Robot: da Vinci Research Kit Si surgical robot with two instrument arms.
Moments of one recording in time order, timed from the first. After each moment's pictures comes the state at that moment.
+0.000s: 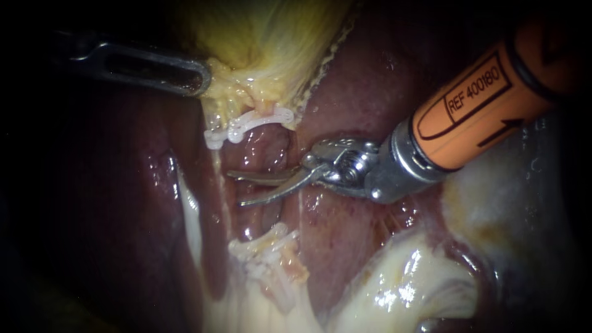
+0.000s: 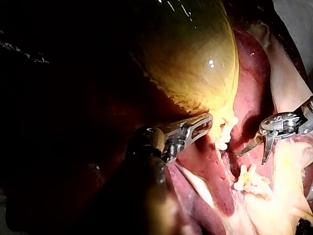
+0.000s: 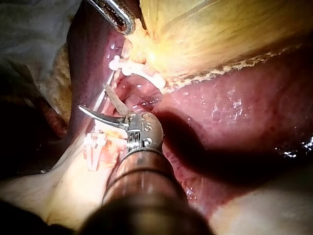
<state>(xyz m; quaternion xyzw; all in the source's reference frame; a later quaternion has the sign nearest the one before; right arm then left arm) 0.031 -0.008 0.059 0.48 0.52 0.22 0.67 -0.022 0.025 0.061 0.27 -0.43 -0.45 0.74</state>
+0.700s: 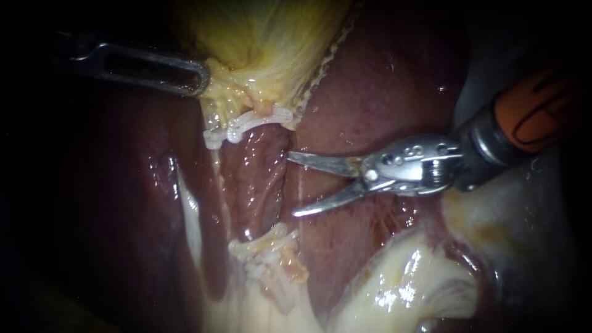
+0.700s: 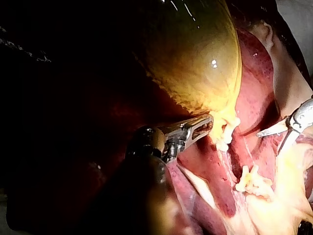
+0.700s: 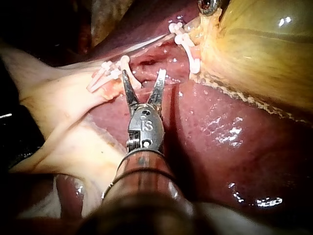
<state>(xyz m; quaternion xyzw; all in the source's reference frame) 0.023 -0.009 0.055 0.16 0.47 0.12 0.86 -0.021 0.025 0.061 0.27 -0.43 -0.45 0.74</state>
